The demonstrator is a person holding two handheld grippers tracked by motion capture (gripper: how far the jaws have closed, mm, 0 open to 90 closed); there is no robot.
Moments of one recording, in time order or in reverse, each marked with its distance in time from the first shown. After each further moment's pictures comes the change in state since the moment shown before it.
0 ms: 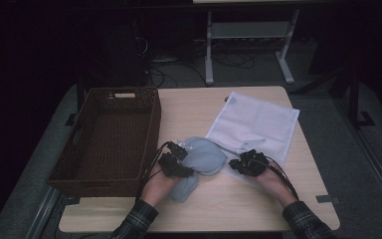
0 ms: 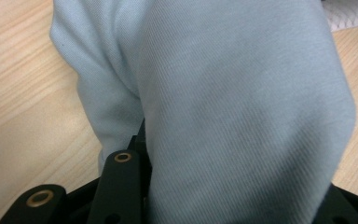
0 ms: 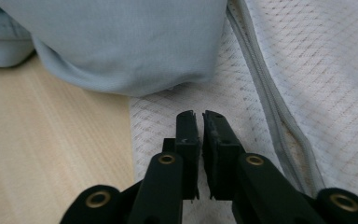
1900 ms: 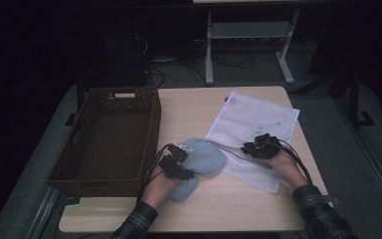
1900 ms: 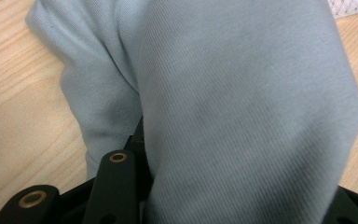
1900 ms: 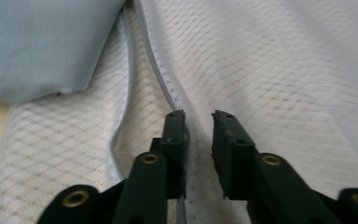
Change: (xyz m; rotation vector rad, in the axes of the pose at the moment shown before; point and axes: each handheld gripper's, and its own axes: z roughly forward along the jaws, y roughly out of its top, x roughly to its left) left arm 0.003 -0.005 0.011 0.009 -0.021 -0.013; right arm -0.075 -0.001 -0.005 -0.040 -0.030 -0.019
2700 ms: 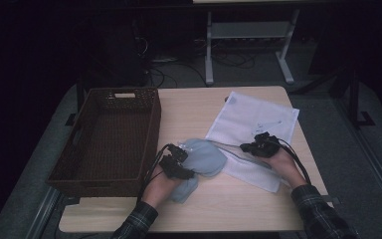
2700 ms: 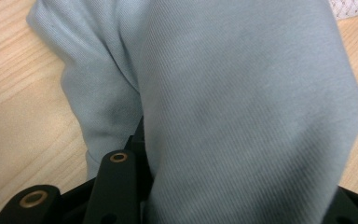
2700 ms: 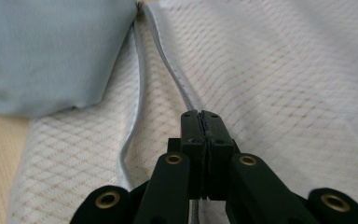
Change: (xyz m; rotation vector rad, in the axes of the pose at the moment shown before) left arm -0.001 0.001 0.000 0.001 0.005 -0.009; right arm -0.002 0.003 0.002 -0.027 0.059 0.032
